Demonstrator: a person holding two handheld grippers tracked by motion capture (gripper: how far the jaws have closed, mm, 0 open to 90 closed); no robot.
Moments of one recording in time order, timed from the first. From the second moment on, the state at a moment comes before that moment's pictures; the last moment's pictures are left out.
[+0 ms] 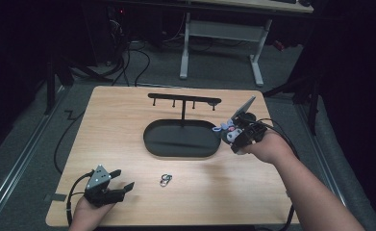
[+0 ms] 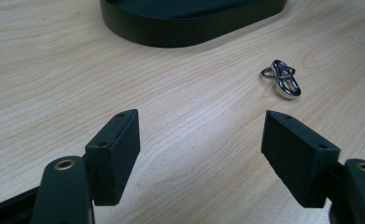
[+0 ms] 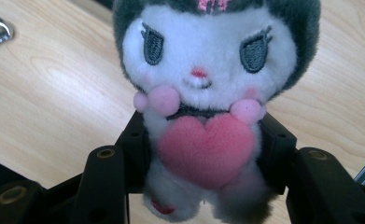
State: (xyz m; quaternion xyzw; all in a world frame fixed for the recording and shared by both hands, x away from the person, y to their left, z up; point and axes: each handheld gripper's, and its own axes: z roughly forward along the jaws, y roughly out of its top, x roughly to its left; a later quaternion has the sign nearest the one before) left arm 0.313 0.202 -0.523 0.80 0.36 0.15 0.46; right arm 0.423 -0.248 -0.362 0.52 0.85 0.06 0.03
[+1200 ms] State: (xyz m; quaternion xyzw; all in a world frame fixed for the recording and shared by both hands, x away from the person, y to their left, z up) left arm 0.312 0.203 -0.524 0.80 0.36 0.14 0.47; right arm 0.474 -0.236 -0.330 0.56 0.83 0.06 0.04
